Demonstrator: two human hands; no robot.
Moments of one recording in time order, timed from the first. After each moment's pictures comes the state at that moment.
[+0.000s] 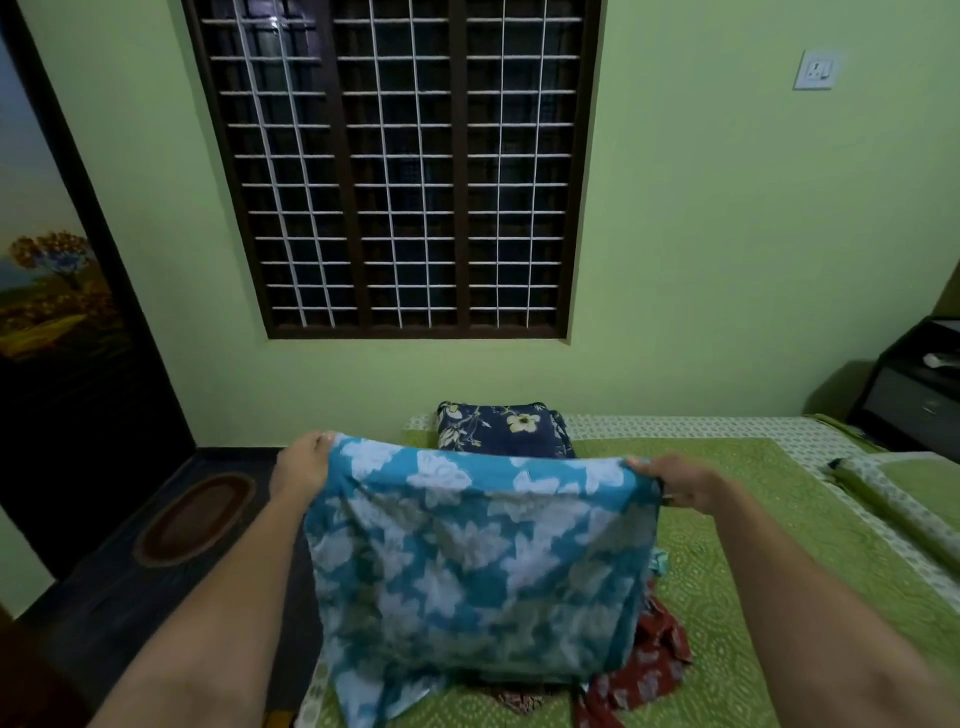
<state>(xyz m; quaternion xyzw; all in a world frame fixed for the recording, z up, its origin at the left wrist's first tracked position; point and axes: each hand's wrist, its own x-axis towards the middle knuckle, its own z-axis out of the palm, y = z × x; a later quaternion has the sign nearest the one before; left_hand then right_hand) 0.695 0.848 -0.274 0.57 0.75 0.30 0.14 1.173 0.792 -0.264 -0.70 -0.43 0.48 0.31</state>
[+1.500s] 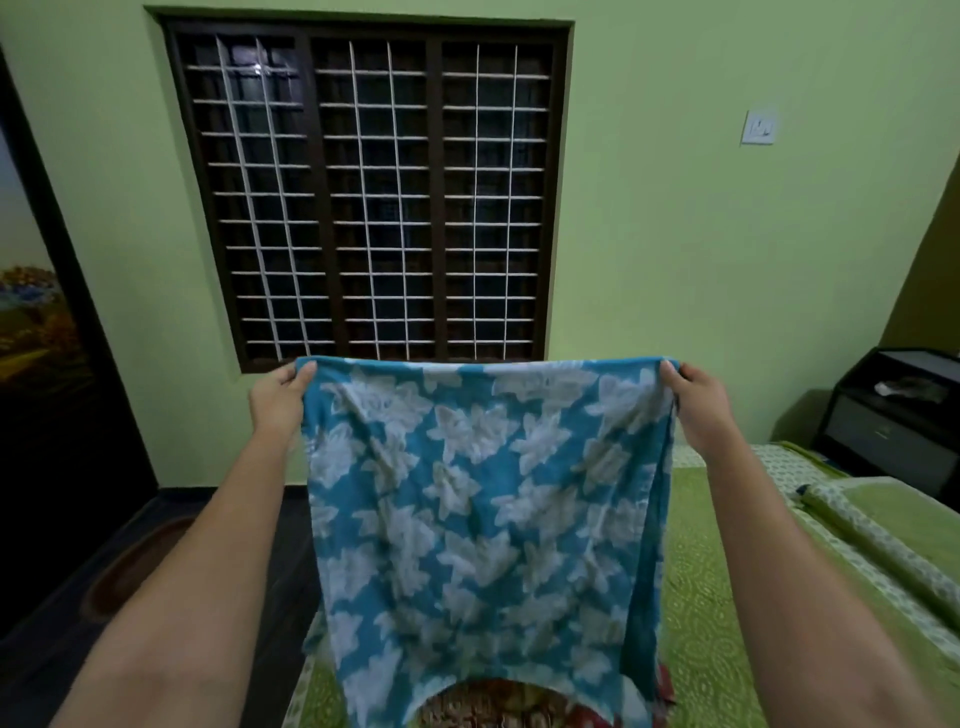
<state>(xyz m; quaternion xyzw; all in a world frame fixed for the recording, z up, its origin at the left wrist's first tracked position) 0.719 0.879 -0.163 0.43 0.51 0.65 0.37 1.194 0.788 -0.148 -0.51 -0.44 0.31 0.67</state>
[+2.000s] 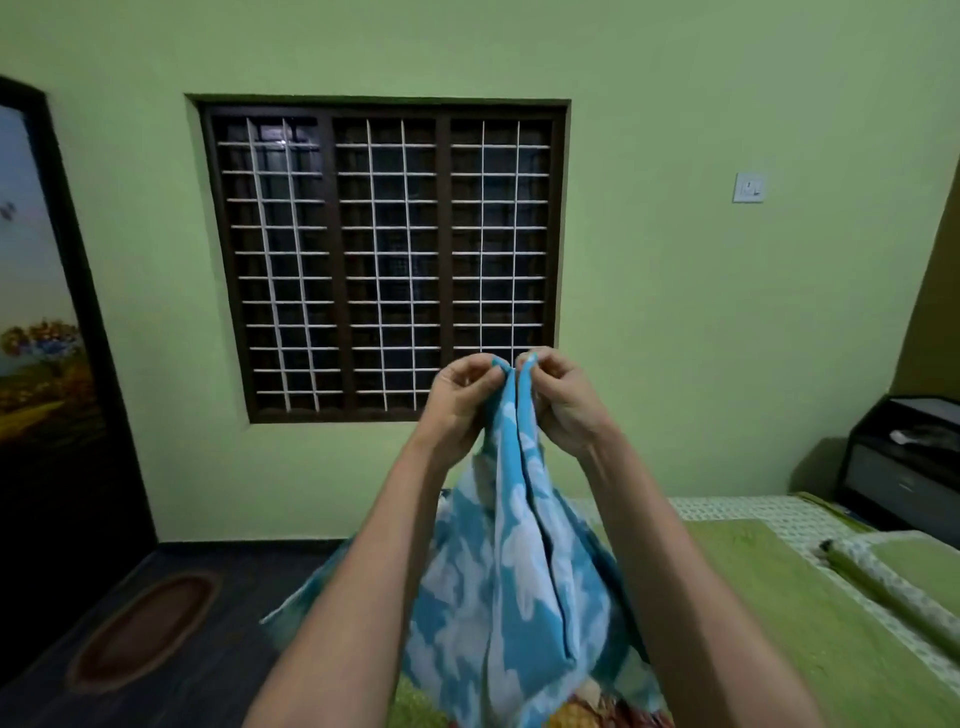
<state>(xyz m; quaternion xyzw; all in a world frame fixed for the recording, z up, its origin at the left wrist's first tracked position) 0.890 0.801 -0.074 0.57 0.13 0.57 0.58 1.034 0.799 -0.072 -0.21 -0.58 0.49 0.62</state>
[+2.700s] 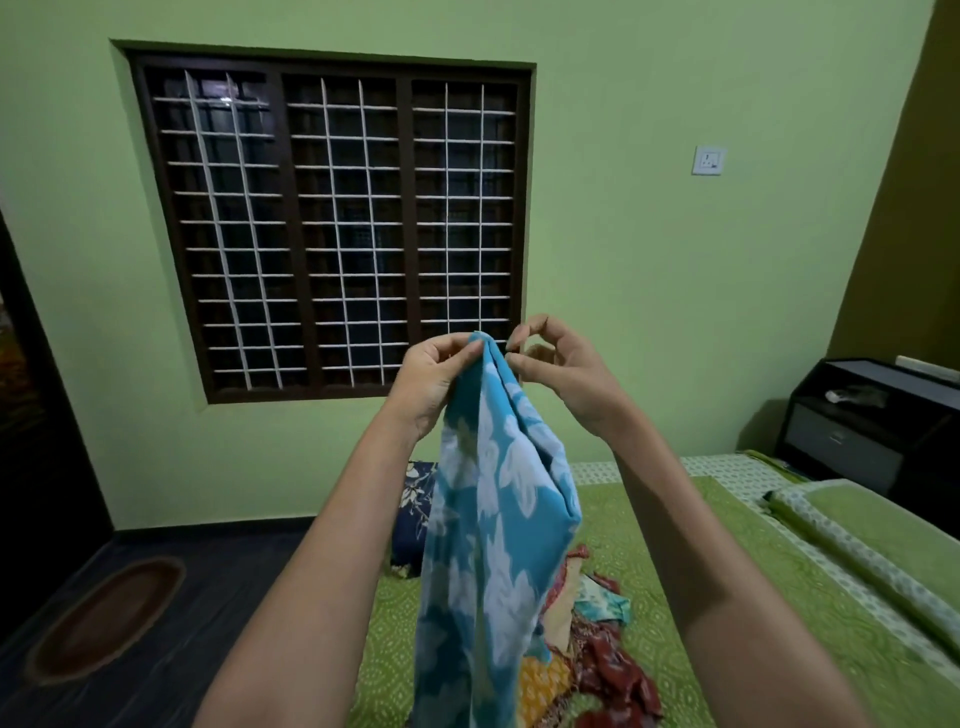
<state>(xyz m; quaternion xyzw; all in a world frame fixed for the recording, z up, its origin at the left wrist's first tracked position) 0.885 0.802 -0.083 0.59 0.23 0.54 0.55 1.055 0.738 -0.067 -0.32 -0.71 0.31 0.55</state>
